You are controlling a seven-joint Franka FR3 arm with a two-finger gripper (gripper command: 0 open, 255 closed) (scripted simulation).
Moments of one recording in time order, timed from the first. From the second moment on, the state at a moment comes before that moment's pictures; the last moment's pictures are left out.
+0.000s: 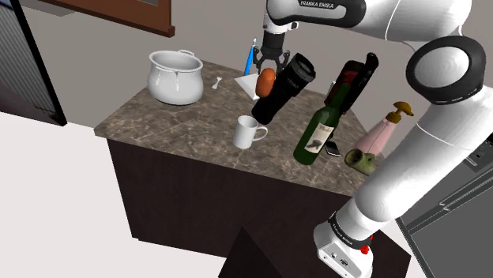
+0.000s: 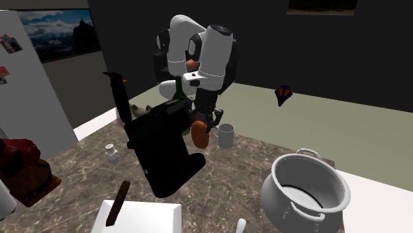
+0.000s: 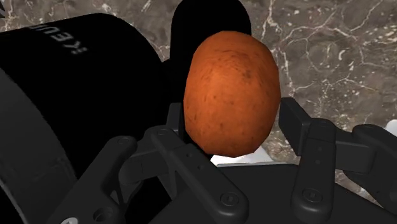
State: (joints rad) arm -0.18 0.07 0.18 -1.63 -0.22 1.67 0.90
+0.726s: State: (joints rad) arm -0.28 -0.24 0.06 -2.00 -0.20 1.78 0.69
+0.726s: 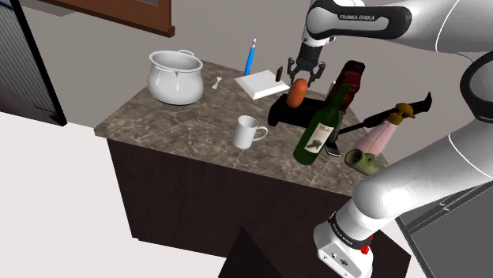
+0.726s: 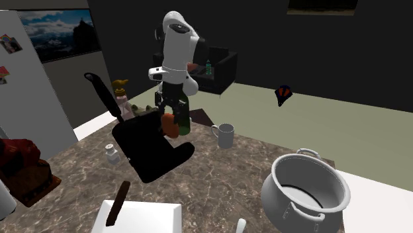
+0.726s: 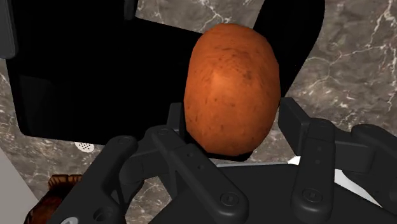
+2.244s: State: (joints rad) arm -0.42 -0.40 -0.13 -2.20 0.00 1.82 0.79
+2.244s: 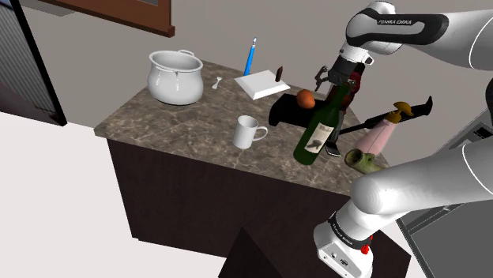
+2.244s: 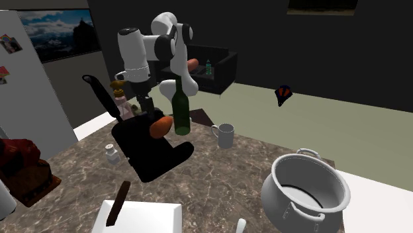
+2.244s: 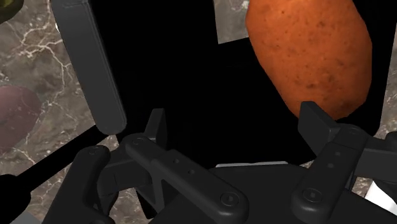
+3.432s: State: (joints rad) arm -0.42 -0.40 -0.13 -2.23 0.00 1.86 0.79
